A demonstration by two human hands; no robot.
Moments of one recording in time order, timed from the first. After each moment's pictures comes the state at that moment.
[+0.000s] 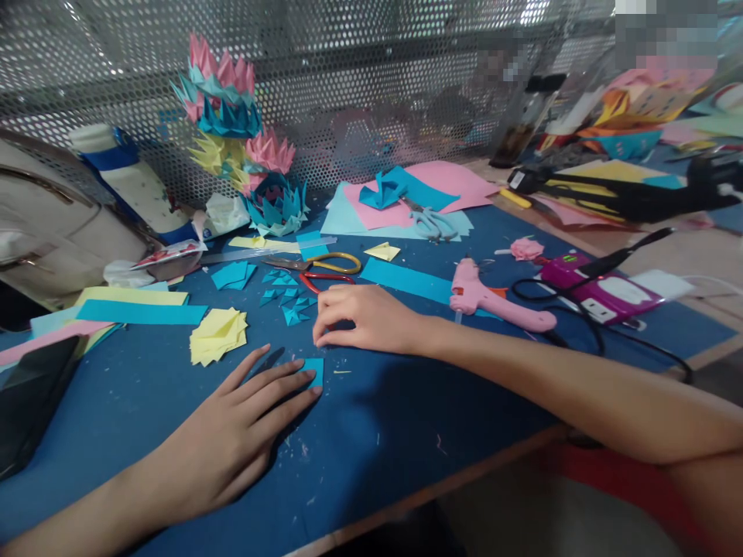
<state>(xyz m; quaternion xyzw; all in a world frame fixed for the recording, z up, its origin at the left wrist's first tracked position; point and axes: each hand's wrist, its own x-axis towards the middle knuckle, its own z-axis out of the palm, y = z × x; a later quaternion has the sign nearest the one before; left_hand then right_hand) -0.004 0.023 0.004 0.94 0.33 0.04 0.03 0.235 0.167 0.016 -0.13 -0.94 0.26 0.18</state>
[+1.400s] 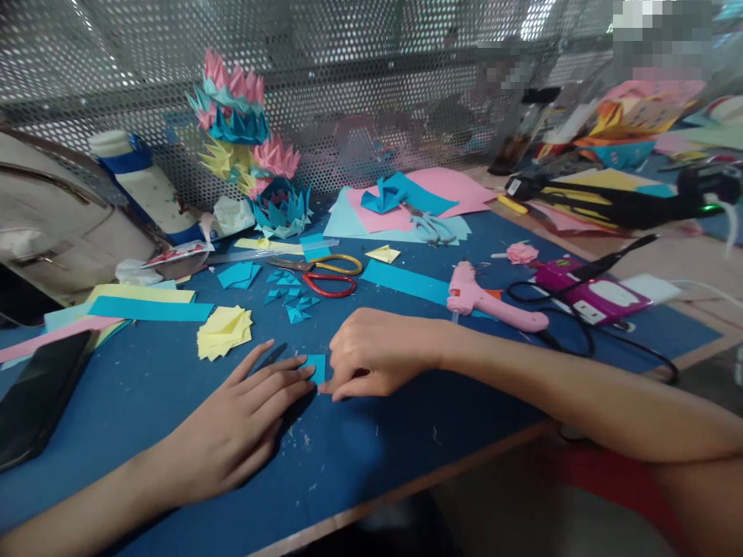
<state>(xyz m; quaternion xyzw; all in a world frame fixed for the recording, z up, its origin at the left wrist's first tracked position) -0.002 0.021 0.006 0.93 0.34 0.08 0.09 0.239 0.148 0.025 0.06 -0.98 0.19 0.06</state>
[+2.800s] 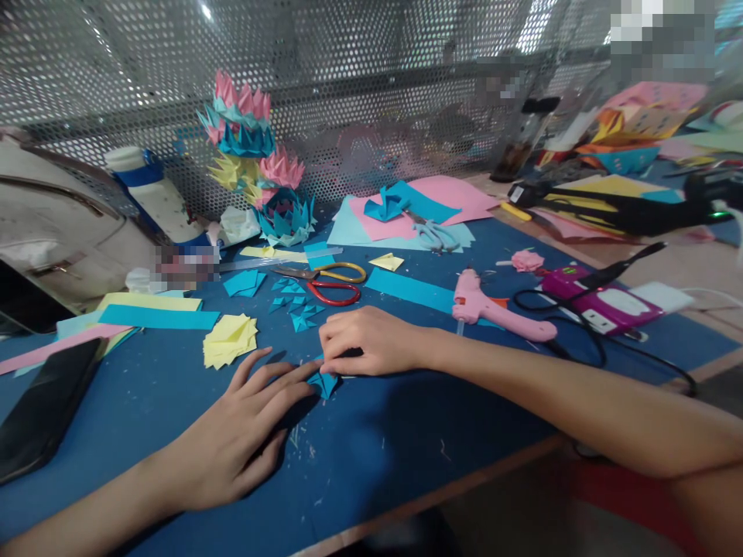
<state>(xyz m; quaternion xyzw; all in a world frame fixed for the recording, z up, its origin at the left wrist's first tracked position) -0.003 0.026 0.008 0.92 0.36 0.09 0.09 0.234 0.162 0.013 -0.03 -0.95 0.26 0.15</state>
